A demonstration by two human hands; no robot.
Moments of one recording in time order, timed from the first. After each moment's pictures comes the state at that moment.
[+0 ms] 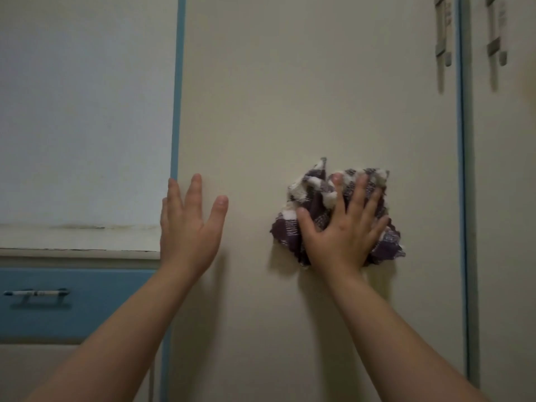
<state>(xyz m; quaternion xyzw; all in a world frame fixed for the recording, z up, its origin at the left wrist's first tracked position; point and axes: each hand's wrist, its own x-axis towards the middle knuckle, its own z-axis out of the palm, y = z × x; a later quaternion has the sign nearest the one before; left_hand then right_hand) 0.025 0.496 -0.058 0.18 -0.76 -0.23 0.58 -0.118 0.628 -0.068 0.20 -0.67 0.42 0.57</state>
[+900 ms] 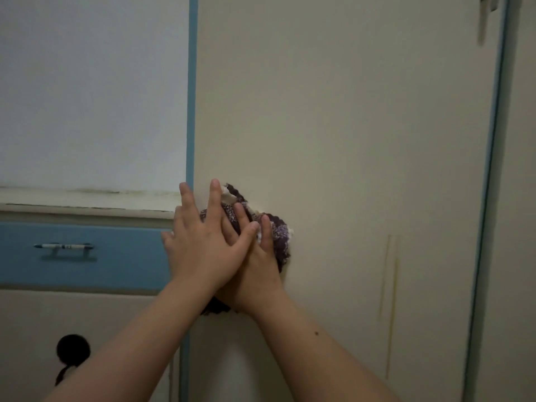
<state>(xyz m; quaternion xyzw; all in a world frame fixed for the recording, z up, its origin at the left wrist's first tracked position) 0.036 0.496 -0.124 0.30 -0.82 -0.06 0.48 -0.042 0.540 -0.162 0.46 -0.67 0.13 0.57</state>
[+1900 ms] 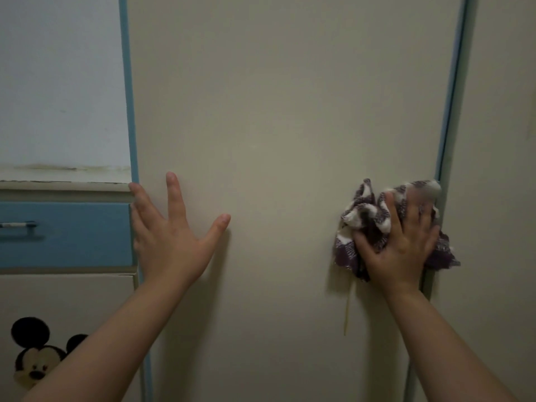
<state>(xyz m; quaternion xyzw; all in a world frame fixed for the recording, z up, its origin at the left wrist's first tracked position) 0.018 0.524 -0.159 0.31 -0.80 -0.15 0.49 -0.195 0.744 -0.202 0.21 -0.71 0.33 0.59</state>
